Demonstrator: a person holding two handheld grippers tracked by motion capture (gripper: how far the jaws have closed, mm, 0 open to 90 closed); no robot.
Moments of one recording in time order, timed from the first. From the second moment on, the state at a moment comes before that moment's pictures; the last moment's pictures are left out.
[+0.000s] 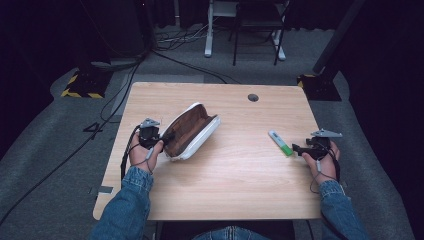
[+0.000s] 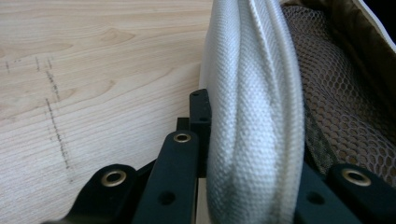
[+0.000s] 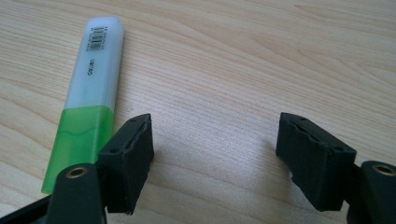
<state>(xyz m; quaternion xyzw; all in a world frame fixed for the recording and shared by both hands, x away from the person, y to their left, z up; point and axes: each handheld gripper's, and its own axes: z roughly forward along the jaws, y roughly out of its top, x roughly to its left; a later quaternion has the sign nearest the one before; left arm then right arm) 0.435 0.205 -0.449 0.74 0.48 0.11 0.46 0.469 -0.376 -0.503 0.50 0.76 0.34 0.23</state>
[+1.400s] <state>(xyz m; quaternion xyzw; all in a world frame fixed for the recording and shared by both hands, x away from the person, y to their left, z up) 0.402 0.144 -0.427 0.80 0.36 0.05 0.48 0.469 -0.376 -0.503 0.50 0.76 0.34 0.23</state>
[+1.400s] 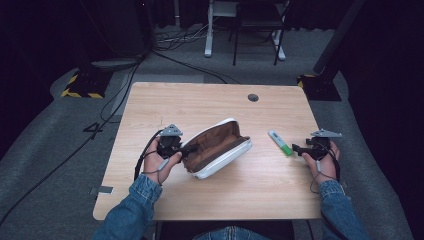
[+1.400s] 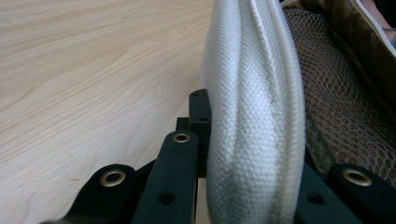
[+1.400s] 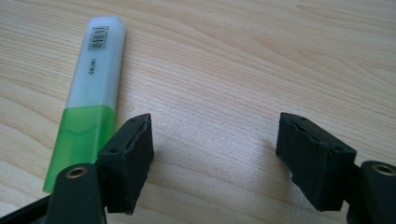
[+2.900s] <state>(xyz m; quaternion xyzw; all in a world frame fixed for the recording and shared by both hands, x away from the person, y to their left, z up) 0.401 0.111 -0.473 0.83 0.34 0.01 0.44 0.469 -0.376 -0.503 0.50 0.76 0.34 0.23</state>
